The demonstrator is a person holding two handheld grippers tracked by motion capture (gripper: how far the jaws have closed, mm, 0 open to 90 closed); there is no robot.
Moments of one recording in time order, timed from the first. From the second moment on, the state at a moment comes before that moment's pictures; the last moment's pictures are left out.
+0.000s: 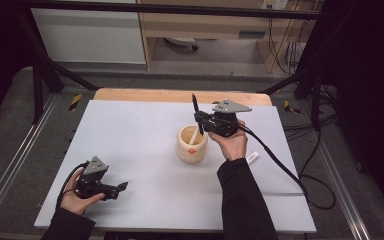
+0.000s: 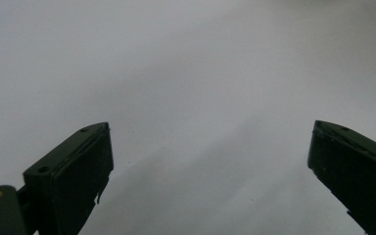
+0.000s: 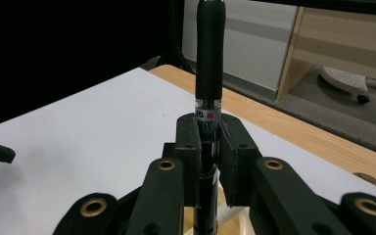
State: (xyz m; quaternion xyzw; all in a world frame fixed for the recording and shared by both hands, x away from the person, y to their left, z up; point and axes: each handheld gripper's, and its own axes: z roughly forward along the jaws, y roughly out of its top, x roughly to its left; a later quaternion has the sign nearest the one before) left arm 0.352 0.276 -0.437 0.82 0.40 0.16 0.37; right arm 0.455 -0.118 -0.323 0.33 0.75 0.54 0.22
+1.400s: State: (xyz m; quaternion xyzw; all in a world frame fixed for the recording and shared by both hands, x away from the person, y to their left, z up) left arm 0.353 0.278 -0.441 0.82 0.40 0.16 0.37; right arm 0.464 -0.099 -0.398 0.38 0.74 0.53 0.15
